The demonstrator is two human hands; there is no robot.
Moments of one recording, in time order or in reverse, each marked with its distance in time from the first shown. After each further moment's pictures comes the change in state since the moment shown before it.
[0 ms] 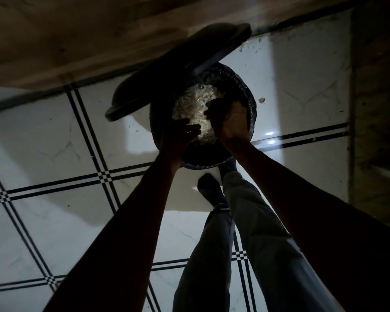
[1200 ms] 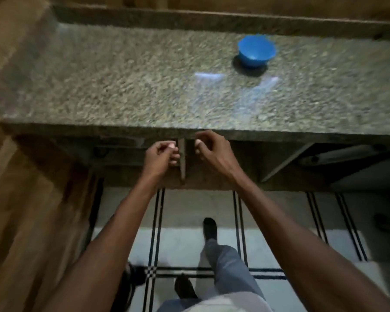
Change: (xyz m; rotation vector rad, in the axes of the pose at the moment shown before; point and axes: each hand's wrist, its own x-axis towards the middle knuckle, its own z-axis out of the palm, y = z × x) left_hand -0.540 -0.245 0.451 1.364 -0.890 0.644; right_hand -0.594 0.020 -0.485 0.413 1.169 0.030
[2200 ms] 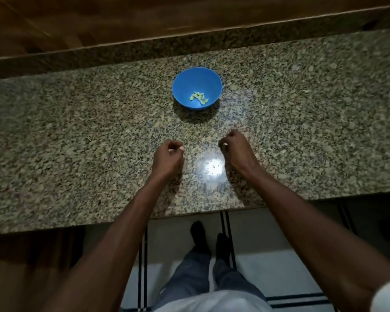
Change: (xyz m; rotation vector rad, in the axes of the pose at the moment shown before) left_hand 0.242 0.103 0.292 0.443 -0.082 0.060; right_hand 0.276 0.186 -0.257 -0.558 -0.040 0.074
